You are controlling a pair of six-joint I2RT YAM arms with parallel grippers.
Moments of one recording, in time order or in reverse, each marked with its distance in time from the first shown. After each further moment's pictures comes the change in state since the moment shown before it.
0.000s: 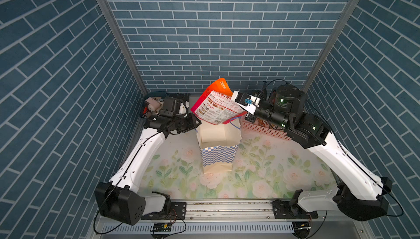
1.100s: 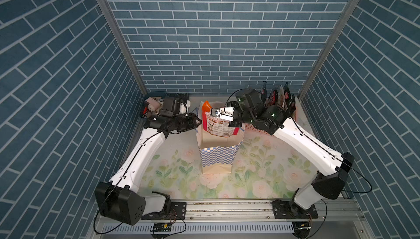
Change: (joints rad) left arm 0.000 0.001 -0.002 0.023 0.025 0.056; right arm -0.002 0.287 0.068 -0.206 0.124 -0.218
